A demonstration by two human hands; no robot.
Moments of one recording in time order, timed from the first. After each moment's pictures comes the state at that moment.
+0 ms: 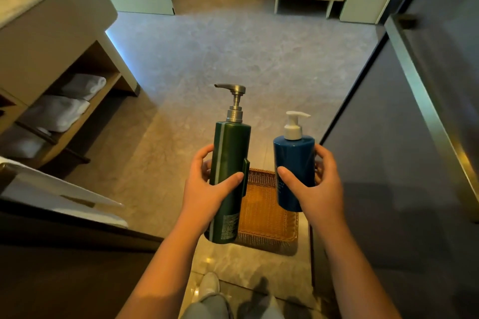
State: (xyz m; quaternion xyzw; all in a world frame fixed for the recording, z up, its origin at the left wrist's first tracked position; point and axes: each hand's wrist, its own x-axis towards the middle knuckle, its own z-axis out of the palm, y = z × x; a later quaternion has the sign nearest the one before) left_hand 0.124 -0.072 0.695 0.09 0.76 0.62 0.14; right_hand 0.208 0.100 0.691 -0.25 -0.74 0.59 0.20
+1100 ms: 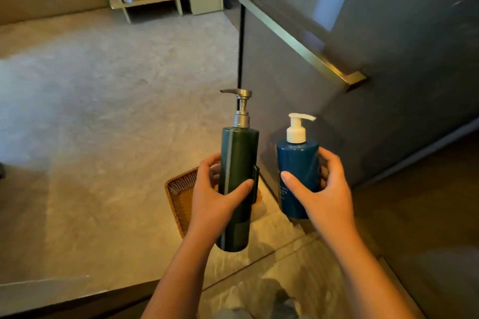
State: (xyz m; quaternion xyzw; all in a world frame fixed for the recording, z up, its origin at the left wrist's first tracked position) left_hand 0.158 -0.108 0.691 0.32 0.71 0.55 0.31; right_hand 0.317 -0.027 0.726 -0.47 -0.65 0.48 0.36
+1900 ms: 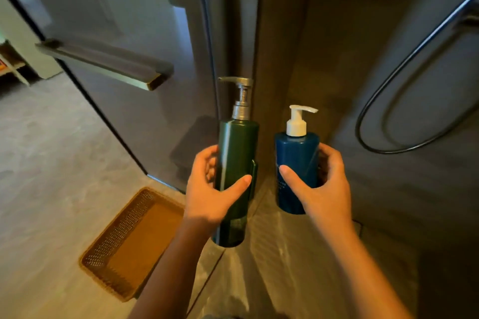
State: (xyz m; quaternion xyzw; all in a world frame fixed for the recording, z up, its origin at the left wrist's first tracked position) left_hand 0.399 -0.105 0.749 0.56 0.51 0.49 0.43; right_hand 0.576 -0.129 0.765 -0.61 -0.49 0.30 0.55
